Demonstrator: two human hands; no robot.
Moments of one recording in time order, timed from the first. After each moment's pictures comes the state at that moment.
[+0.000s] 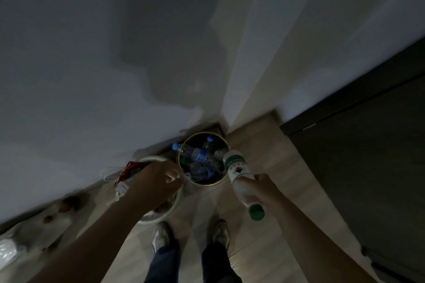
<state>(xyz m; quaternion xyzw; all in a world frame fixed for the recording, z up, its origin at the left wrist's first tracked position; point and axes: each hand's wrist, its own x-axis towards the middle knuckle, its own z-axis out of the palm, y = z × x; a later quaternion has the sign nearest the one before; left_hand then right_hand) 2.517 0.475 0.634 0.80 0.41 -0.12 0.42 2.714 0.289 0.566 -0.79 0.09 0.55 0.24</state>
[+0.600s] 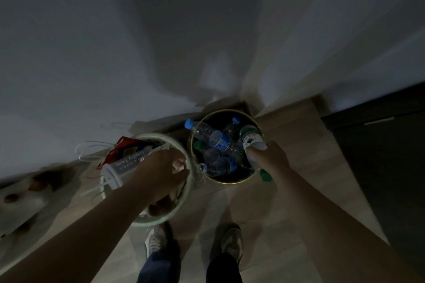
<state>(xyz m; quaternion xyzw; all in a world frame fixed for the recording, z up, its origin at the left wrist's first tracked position) 2.493 0.505 0.421 0.78 0.45 -0.17 0.39 2.725 0.382 0.344 -0.89 -0.06 0.44 0.13</state>
